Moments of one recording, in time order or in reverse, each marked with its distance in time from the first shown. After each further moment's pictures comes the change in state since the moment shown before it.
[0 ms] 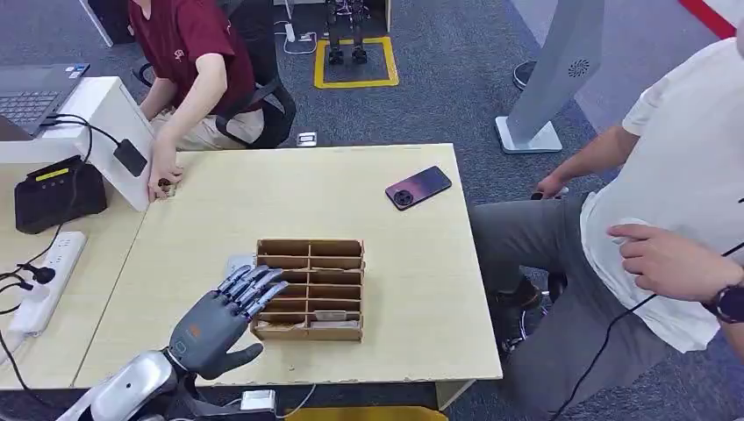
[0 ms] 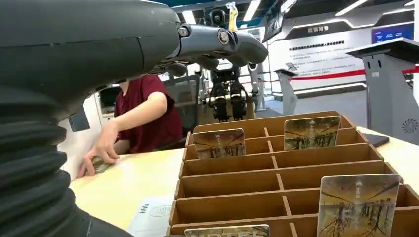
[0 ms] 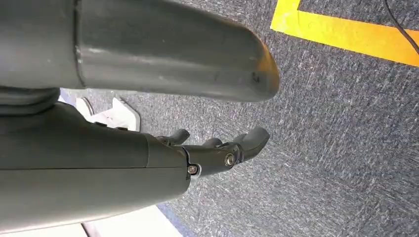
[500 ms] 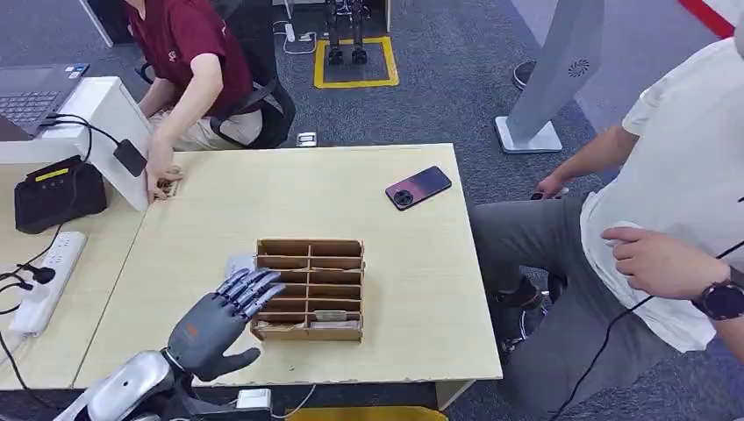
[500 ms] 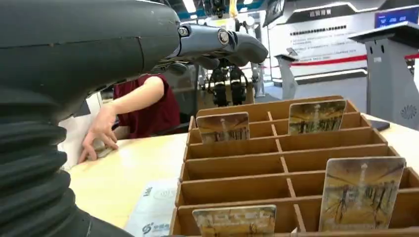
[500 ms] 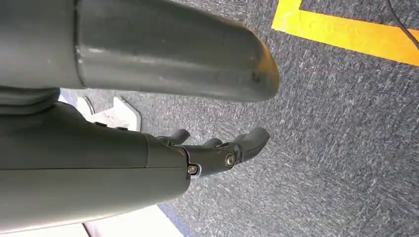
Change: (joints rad) left arm 0.000 0.016 0.000 0.010 0.058 -0.040 -0.008; right arm 0.000 0.000 -0.015 0.000 0.019 0.002 0.000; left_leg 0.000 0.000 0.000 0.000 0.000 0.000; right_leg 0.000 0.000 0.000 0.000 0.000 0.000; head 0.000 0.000
